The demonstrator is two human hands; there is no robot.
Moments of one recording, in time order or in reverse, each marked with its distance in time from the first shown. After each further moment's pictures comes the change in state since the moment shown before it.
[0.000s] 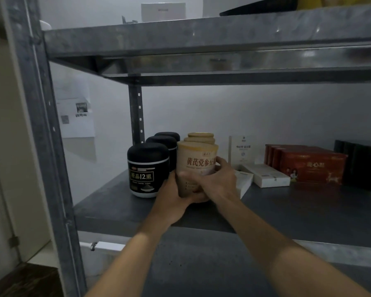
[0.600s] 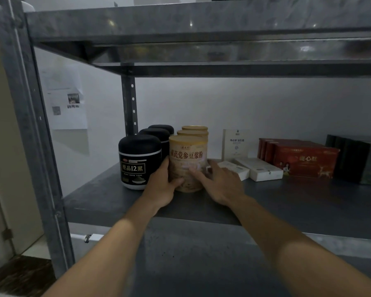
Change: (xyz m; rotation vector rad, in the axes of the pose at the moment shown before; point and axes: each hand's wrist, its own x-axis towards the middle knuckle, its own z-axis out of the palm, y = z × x) left_hand 0.019 -0.003 -0.003 0.071 -0.005 0.003; right_hand 0.013 0.024 -0.034 -0.692 -0.319 -0.157
